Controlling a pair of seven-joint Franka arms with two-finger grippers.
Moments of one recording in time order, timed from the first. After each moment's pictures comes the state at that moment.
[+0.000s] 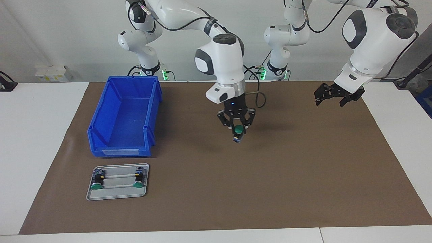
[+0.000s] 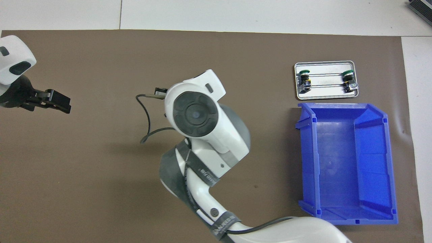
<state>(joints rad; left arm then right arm) -0.09 0.09 0.03 -1.56 -0.01 1.56 0.07 0.67 0.41 -0.13 -1.41 0.00 2.17 0.79</state>
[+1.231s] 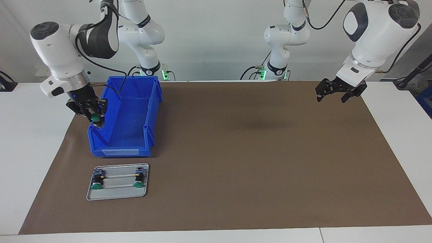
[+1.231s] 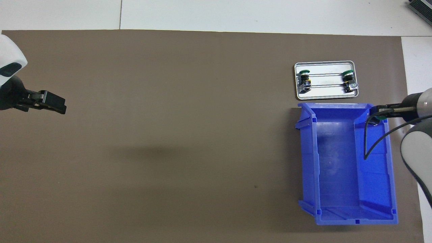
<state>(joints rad) -0.09 0.06 0.03 -1.57 -0.01 1.56 0.07 0.01 -0.07 -0.13 -2.05 0.00 2.13 -0.12</state>
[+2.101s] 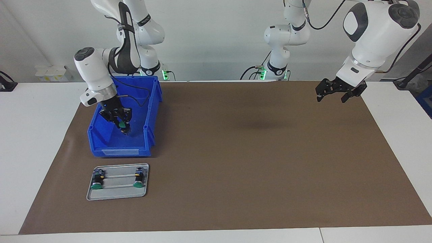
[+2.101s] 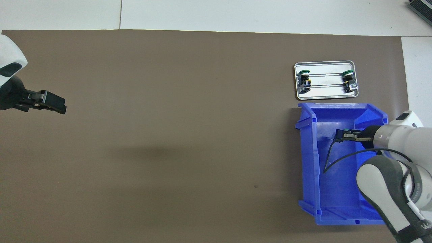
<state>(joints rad) -0.09 0.06 0.03 -1.57 -0.01 1.56 0.07 0.04 -0.14 -0.12 -2.47 0.17 2.54 -0.12</state>
